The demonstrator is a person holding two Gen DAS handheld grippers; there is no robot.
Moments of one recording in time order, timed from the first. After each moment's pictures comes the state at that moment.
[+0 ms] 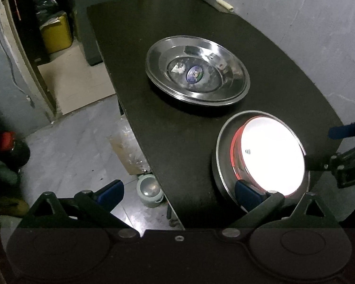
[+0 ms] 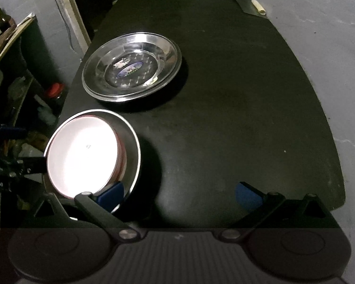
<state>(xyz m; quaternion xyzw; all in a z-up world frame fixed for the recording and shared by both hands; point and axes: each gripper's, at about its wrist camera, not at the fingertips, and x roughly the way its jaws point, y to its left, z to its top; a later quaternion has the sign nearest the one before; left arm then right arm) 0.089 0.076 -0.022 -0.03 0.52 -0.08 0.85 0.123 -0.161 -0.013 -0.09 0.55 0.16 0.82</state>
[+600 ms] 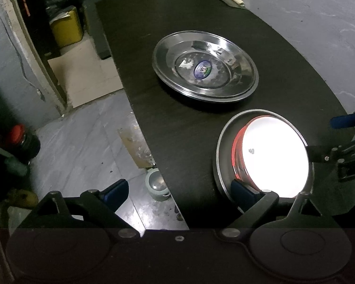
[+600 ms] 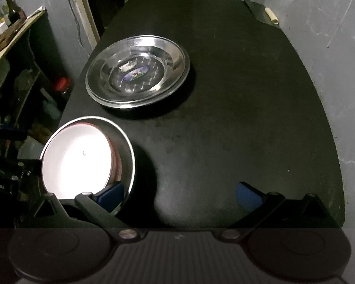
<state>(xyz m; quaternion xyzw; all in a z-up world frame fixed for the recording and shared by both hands) 0.093 0.071 -0.021 -0.03 0.54 -0.05 0.84 0.132 -0.158 -0.012 -0.11 0.53 0.19 0.82</state>
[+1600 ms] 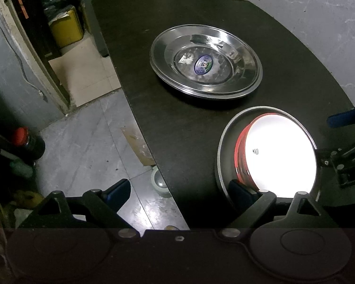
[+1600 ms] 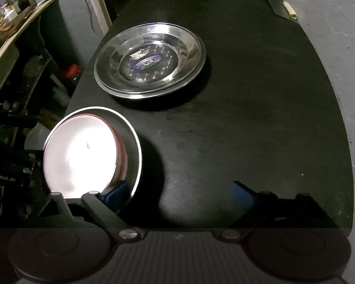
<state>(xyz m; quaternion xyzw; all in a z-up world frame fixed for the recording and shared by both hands) 0.100 0.063 -0.024 0.00 0.55 -0.05 0.83 0.140 -0.150 -0.023 -0.13 0.56 0.22 0.79</state>
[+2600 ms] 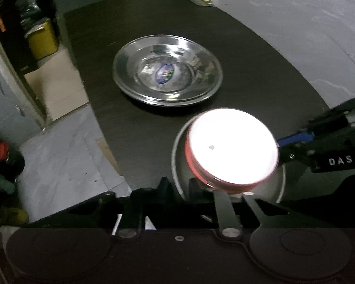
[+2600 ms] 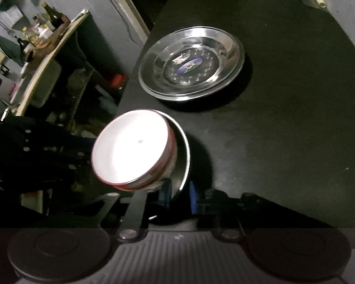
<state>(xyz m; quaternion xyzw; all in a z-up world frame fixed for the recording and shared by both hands) 0.094 0.043 -0.015 -0.01 0.53 -0.12 0.84 0.137 -0.158 -0.020 -0.03 0.57 0.32 0.76</state>
